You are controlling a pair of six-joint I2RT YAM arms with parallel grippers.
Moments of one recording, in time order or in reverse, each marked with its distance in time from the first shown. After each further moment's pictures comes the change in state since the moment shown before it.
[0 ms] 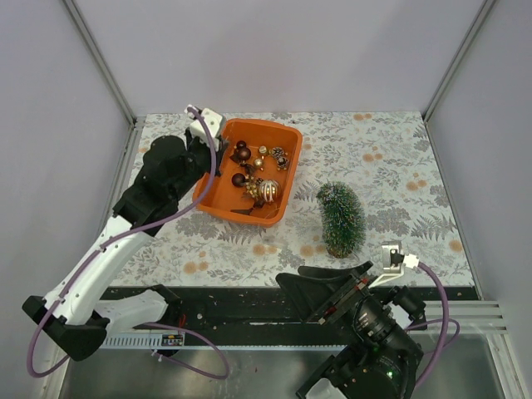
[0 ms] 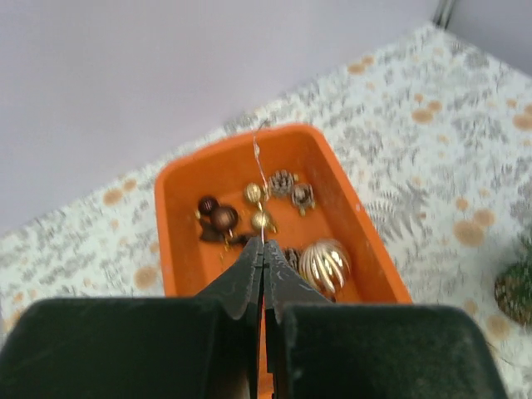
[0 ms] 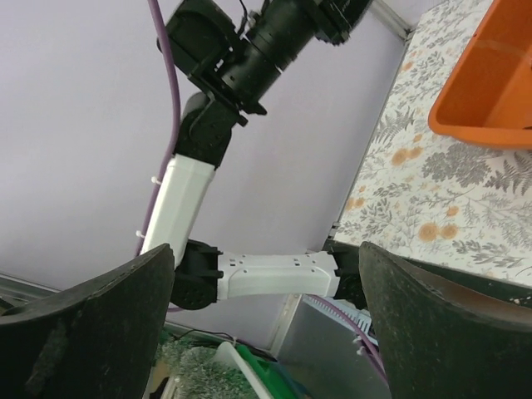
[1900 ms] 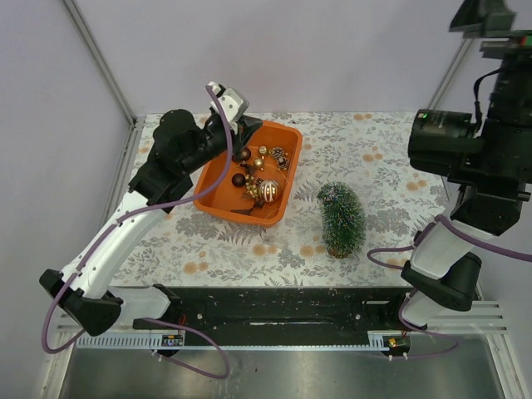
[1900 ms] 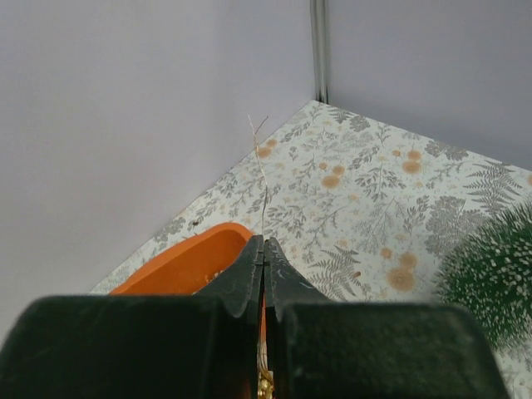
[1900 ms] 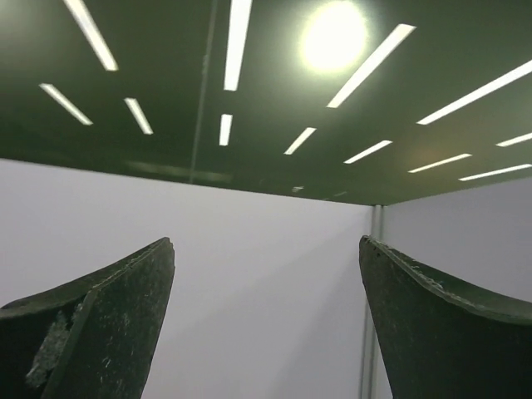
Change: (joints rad) left arm -0.001 0.184 0.206 0.152 0.335 0.053; right arm -1.237 1.400 1.667 0.697 0.970 0.129
